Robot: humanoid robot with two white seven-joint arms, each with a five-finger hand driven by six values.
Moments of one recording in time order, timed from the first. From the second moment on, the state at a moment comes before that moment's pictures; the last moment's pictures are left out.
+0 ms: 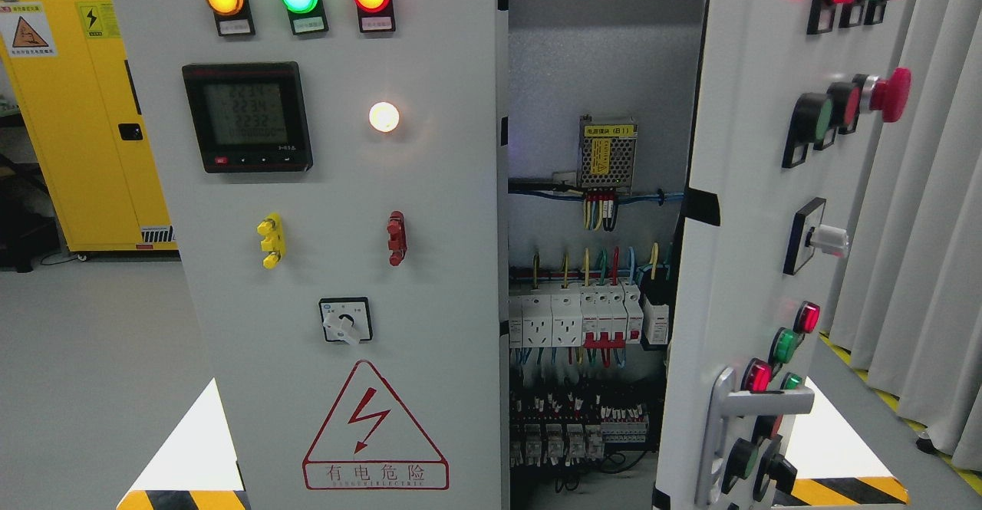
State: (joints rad) left arm 0.11 0.65 0.06 -1.74 0.82 0.10 -1.03; right arm 0.08 0.00 0.21 -0.14 -0.31 0.08 0.07
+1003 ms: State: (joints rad) left arm -0.80 0.63 -0.28 -1.75 1.02 0.51 -0.94; right arm 0.08 0.00 0.22 -0.14 -0.31 0.08 0.07
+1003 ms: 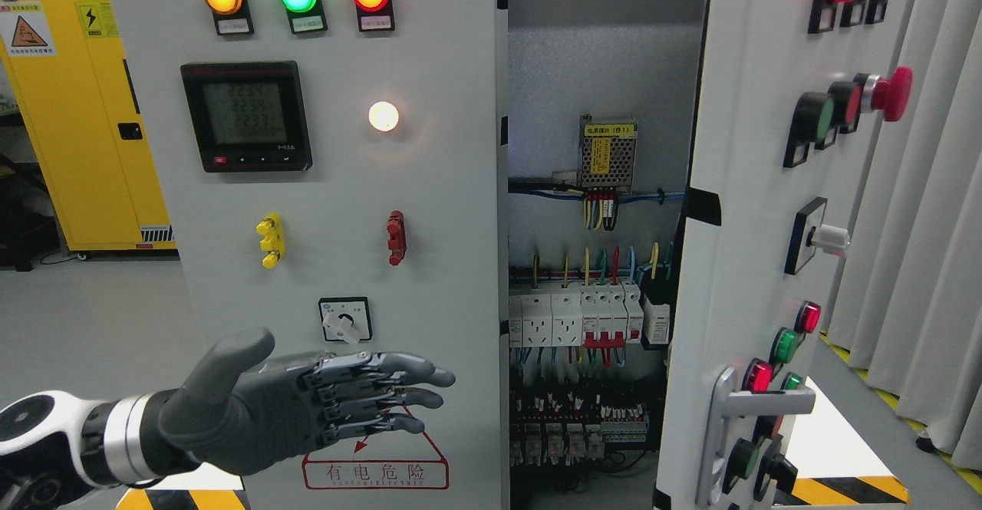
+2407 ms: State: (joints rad) left arm -1.12 0.11 -0.40 -1.52 0.73 0.66 -0.83; right arm 0.08 0.00 0.22 -0.14 -0.31 0.08 0.07
